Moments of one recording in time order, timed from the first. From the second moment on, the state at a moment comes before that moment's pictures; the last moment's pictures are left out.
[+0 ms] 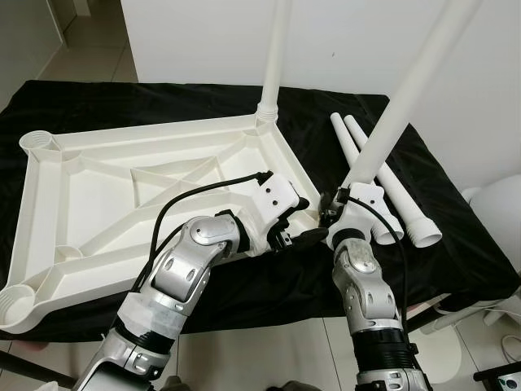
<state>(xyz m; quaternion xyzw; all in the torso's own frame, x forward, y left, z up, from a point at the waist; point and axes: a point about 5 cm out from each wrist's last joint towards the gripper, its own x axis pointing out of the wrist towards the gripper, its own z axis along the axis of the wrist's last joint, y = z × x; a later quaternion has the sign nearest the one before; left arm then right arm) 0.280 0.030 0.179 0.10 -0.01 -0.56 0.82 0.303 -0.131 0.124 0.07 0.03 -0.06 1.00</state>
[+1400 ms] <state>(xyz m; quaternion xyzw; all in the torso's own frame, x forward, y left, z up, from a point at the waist) 0.275 0.033 0.171 0.13 0.01 -0.56 0.82 0.324 -0.177 0.126 -0.07 0.01 0.28 0.96</state>
